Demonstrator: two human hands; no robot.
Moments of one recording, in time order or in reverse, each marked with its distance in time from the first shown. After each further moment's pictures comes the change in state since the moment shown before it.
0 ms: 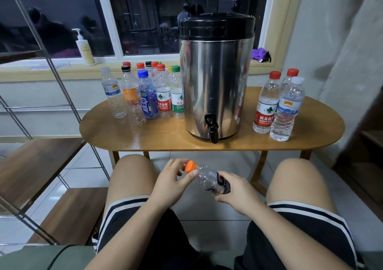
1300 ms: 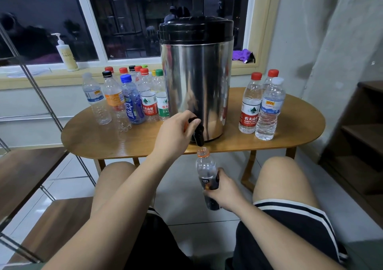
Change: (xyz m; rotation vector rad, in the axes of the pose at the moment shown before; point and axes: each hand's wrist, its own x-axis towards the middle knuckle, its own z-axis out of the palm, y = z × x) left_hand 0.101 0.117 -0.022 0.178 0.162 0.320; right_hand 0.012 -0.003 0.004 0.216 0.049 0.220
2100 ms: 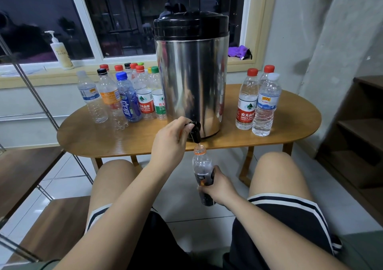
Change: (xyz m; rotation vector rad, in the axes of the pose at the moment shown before) left_hand -0.032 -0.006 0.011 -0.047 0.069 0.035; right_hand 0.012 0.008 0.017 0.072 -0.004 0.052
